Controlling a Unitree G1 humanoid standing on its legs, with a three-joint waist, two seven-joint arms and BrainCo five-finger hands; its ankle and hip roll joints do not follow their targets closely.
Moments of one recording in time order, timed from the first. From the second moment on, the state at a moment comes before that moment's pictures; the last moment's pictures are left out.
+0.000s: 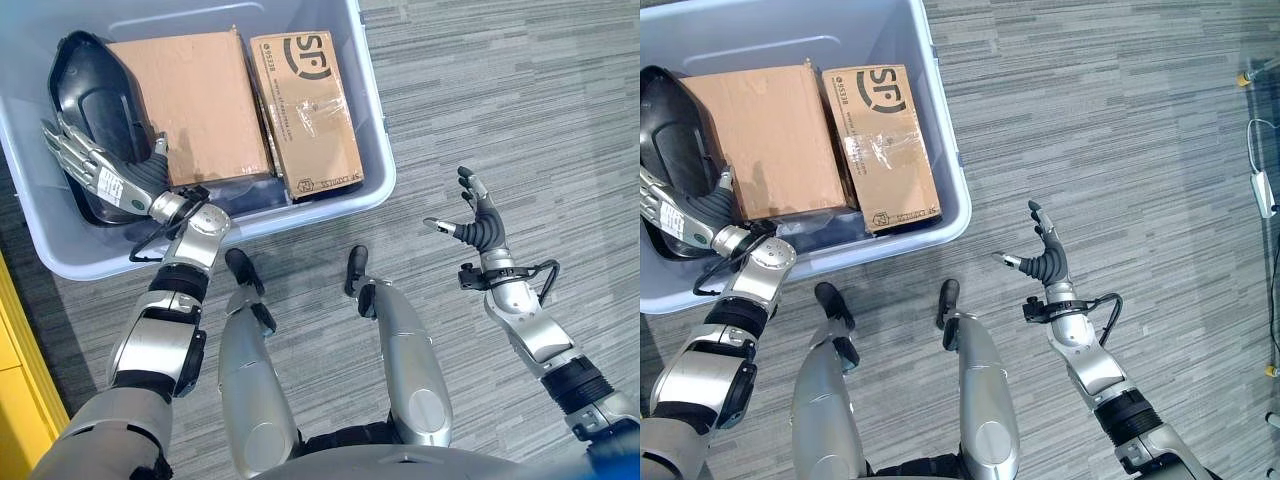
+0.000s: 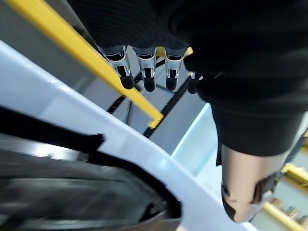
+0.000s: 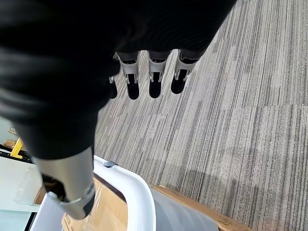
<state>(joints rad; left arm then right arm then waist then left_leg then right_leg) -0.78 0.49 -0.11 0.90 0.07 -0.10 1.32 -0.24 -0.55 0.37 0.11 0.21 -0.19 -0.40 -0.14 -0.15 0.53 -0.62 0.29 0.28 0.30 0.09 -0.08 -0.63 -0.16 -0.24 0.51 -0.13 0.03</state>
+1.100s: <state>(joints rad) -0.99 0.52 -0.37 1.02 0.15 -0.02 0.86 -0.35 -0.56 0.39 0.15 0.21 -0.09 -0.40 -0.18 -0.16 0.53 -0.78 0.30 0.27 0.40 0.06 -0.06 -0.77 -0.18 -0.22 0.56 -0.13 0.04</state>
